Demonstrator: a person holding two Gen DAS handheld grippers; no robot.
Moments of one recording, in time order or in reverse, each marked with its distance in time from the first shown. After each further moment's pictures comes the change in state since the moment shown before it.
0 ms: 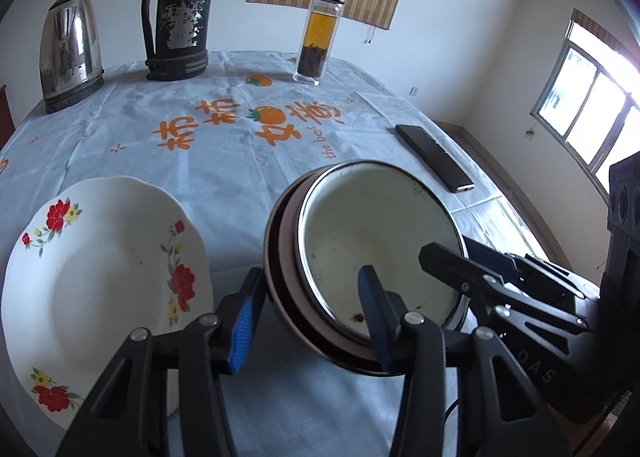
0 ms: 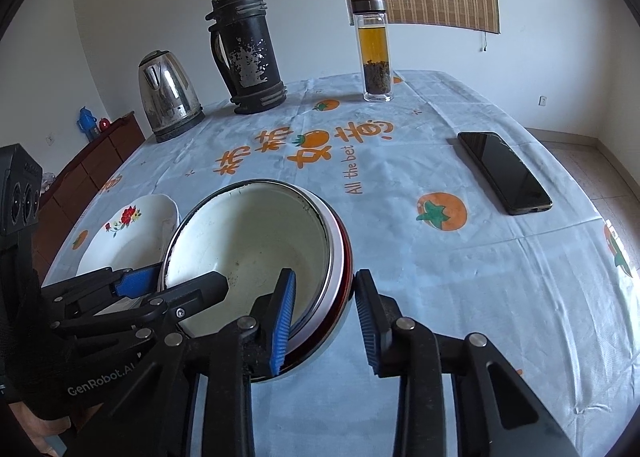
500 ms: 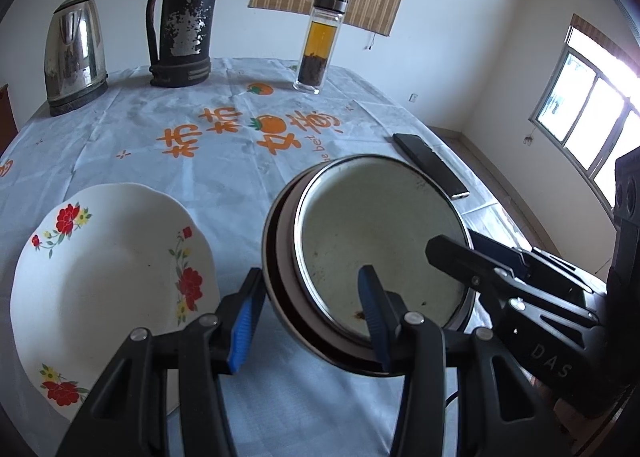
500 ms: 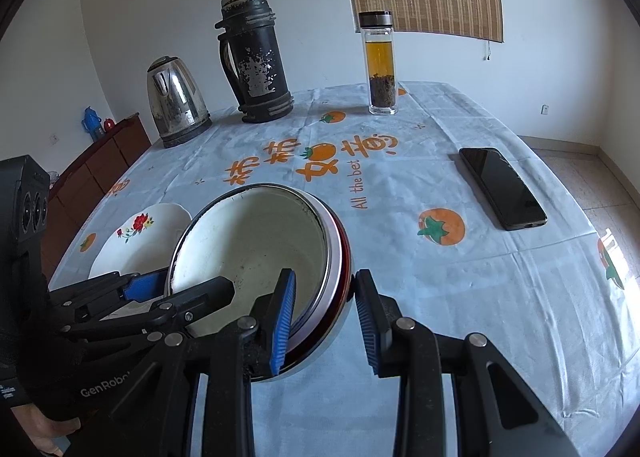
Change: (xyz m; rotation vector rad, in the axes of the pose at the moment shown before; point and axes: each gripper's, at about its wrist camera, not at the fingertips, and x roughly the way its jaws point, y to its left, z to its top) left arm -0.013 -0.001 0.002 -0.010 -0.022 -0.005; right arm -0.016 0.006 0.009 -0.019 -0.021 0.007
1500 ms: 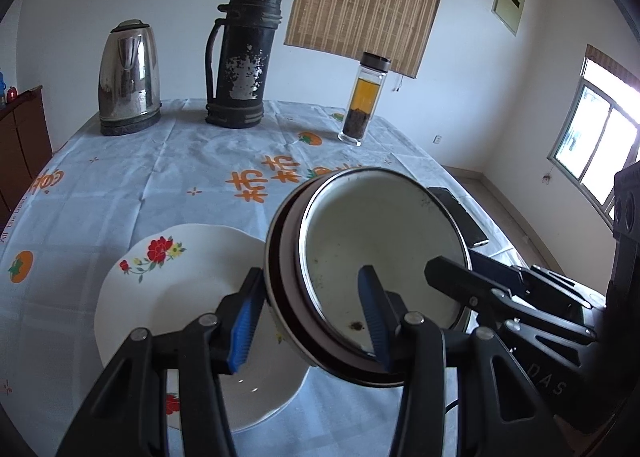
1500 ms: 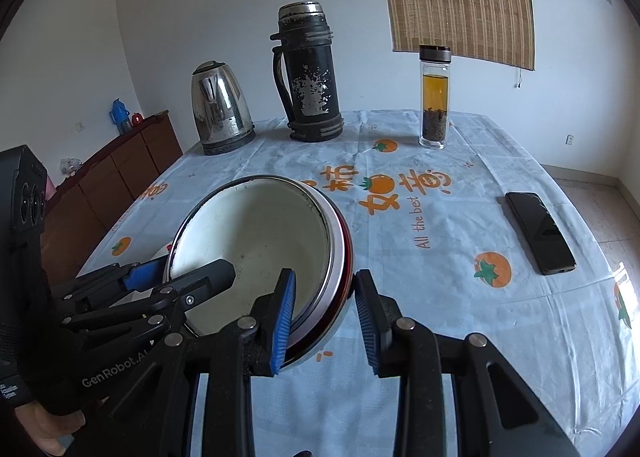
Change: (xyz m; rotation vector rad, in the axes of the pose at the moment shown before) left arm -0.053 0.049 0.012 -0.063 -0.144 0.081; right arm -0.010 0.065 0.024 -0.088 -0.043 0.072
